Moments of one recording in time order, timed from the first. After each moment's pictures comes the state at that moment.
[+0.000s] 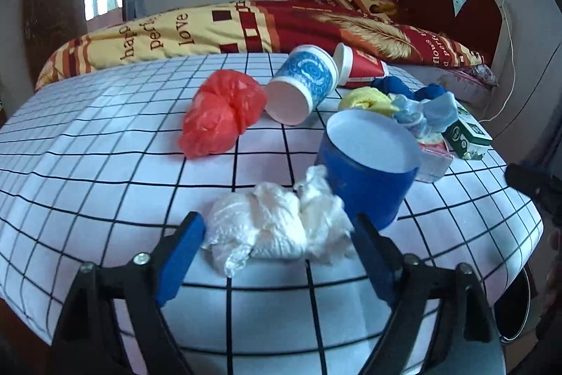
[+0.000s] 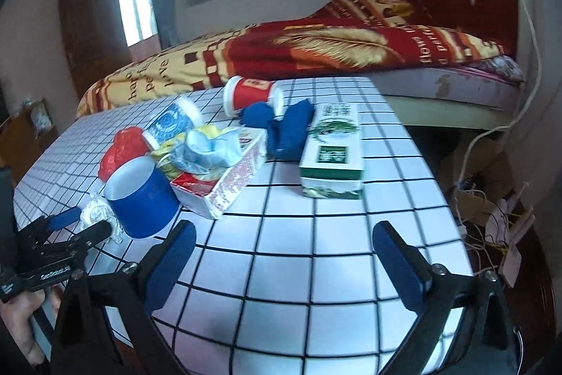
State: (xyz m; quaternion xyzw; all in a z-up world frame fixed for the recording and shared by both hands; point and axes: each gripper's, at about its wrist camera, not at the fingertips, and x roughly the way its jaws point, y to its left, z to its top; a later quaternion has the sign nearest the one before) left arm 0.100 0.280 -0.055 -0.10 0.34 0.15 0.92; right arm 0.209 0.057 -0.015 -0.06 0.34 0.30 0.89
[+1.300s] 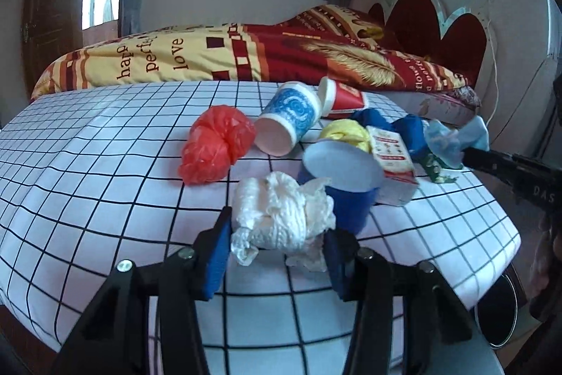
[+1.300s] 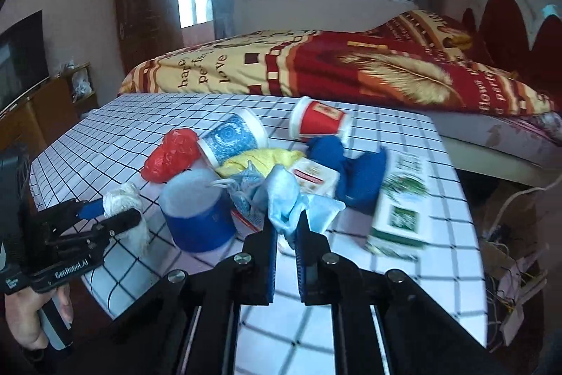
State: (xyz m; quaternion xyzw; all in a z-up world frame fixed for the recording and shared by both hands) left arm 0.081 0.272 -0.025 -0.11 0.29 0.13 0.94; right arm 0.200 0.085 0.020 -0.11 0.30 0.38 0.87
